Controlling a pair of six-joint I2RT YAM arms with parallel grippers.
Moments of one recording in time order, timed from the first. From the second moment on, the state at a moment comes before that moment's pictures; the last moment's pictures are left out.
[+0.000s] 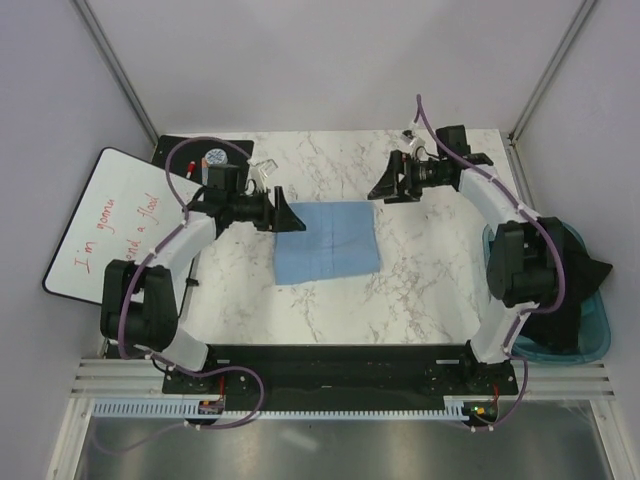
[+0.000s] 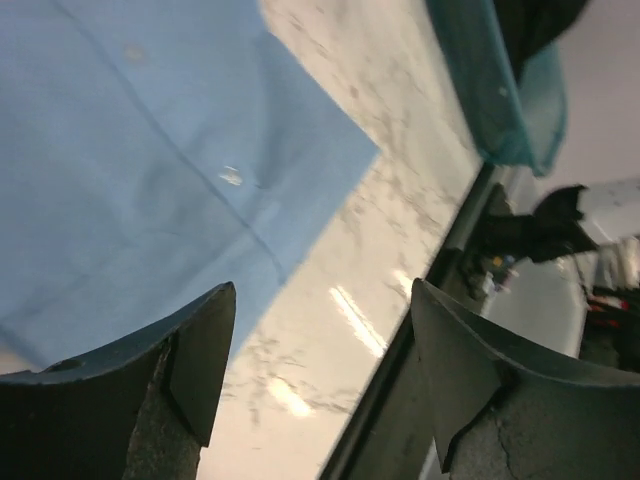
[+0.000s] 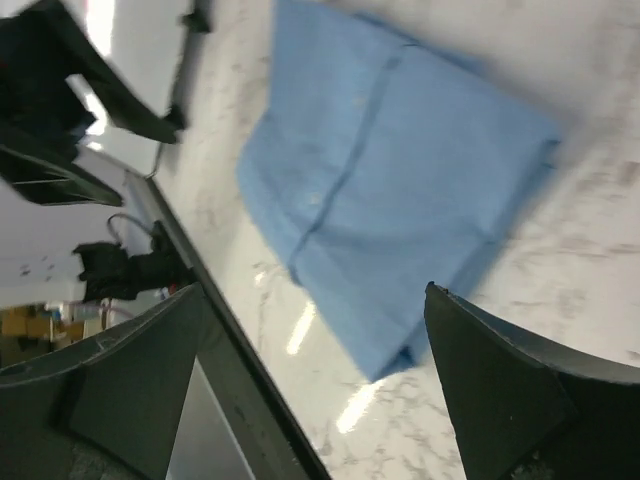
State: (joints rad) left arm -0.17 1.57 1.08 -0.28 0.86 -0.18; right arm 0.10 1.90 1.54 -0.60 -0.90 0.17
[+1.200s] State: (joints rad) left arm -0.24 1.75 1.12 0.12 1.05 -0.47; right arm 0.30 2.03 1.60 -0.55 -1.13 0.09
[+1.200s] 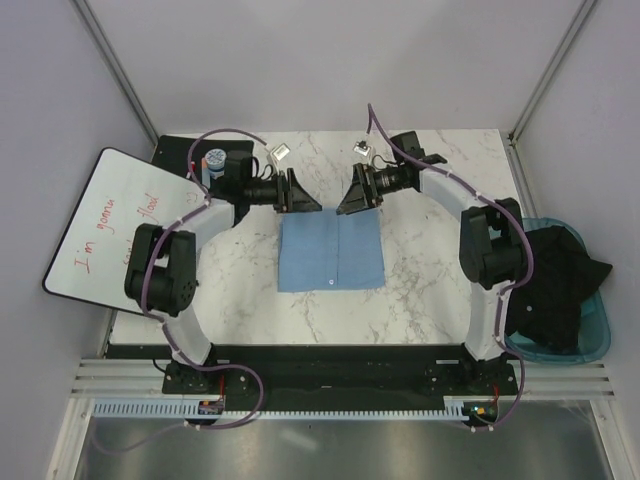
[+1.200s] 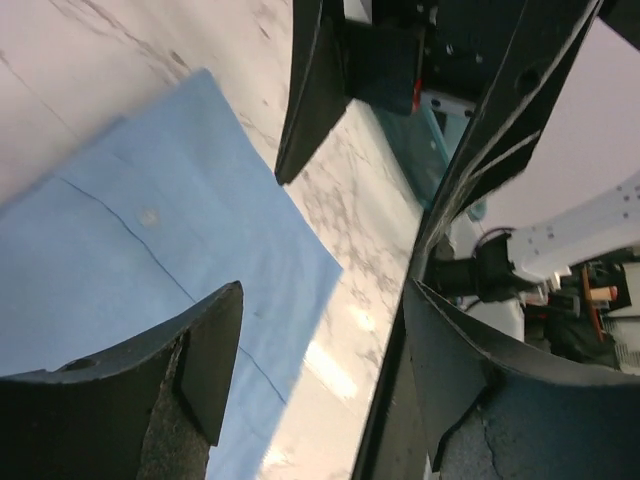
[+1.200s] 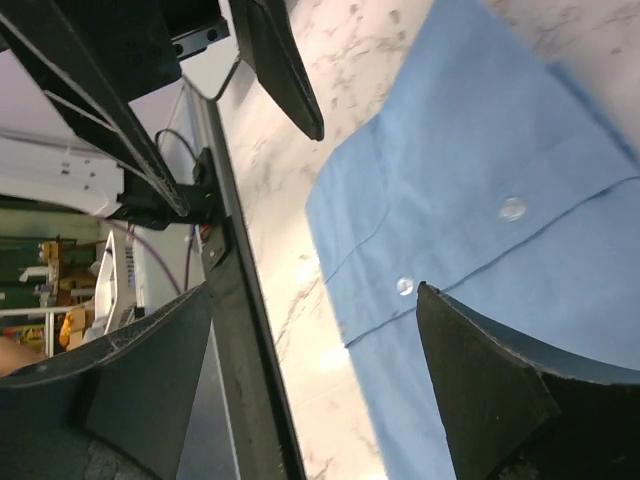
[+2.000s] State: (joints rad) left arm -0.30 1.68 0.77 -0.09 0.94 -0.44; right arm 0.39 2.45 2.05 -0.77 -0.84 -0.24
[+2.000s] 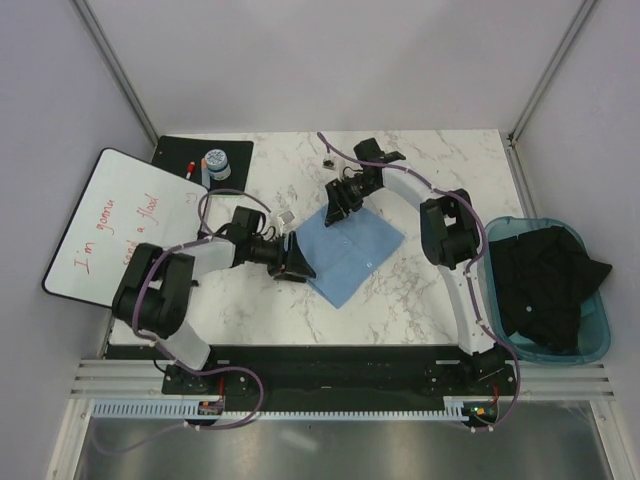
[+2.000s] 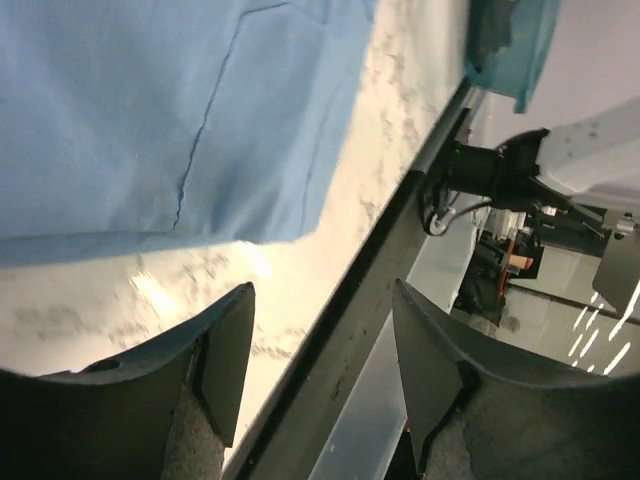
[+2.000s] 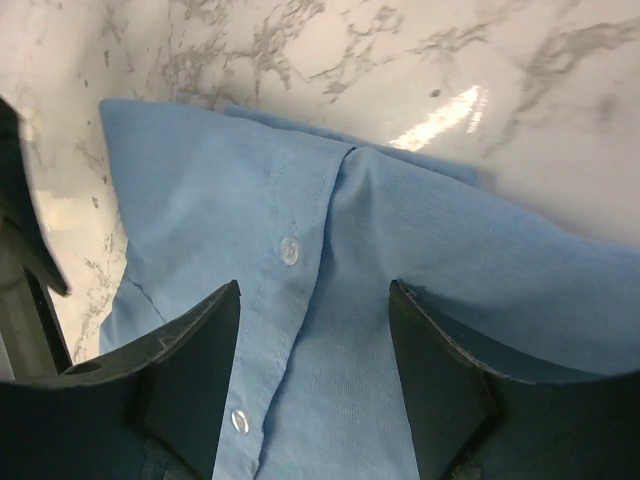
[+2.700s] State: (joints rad) left arm 0.04 1.35 0.78 -0.22 0.73 -0.37; right arm 0.74 2.24 1.71 -0.72 -0.60 -0.36
